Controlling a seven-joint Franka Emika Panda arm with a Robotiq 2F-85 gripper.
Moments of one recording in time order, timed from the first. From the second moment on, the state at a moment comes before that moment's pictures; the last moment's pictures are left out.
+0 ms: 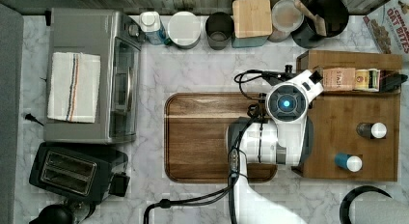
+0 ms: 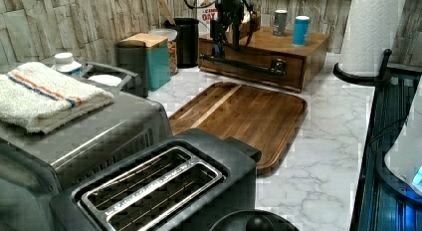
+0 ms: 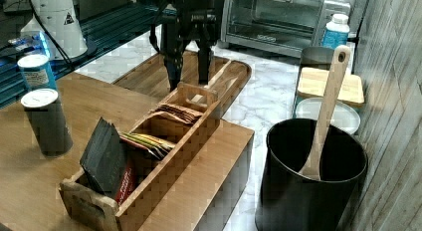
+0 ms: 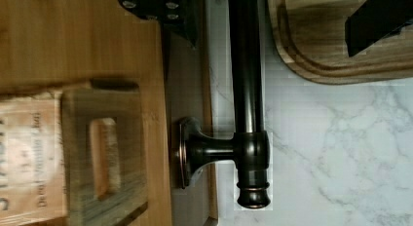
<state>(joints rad) -0.14 0.21 -0.15 -2.18 -0.31 0.96 -0.70</state>
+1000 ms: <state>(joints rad) -0.19 0.33 -0.14 -2.26 -0.25 1.11 -0.71</state>
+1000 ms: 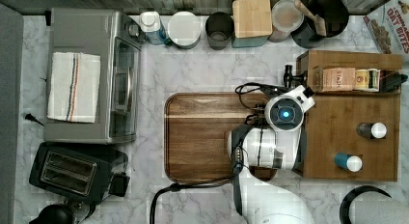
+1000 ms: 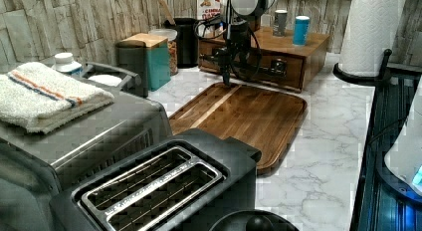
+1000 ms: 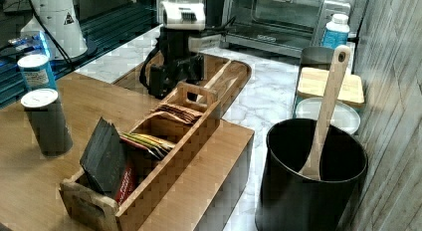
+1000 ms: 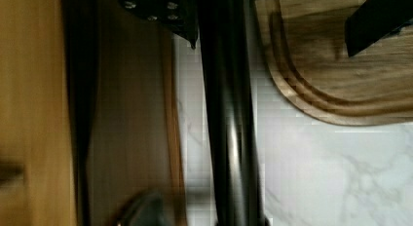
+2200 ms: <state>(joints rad) -0.35 0.22 0.07 -2.39 0.09 1.16 -1.00</state>
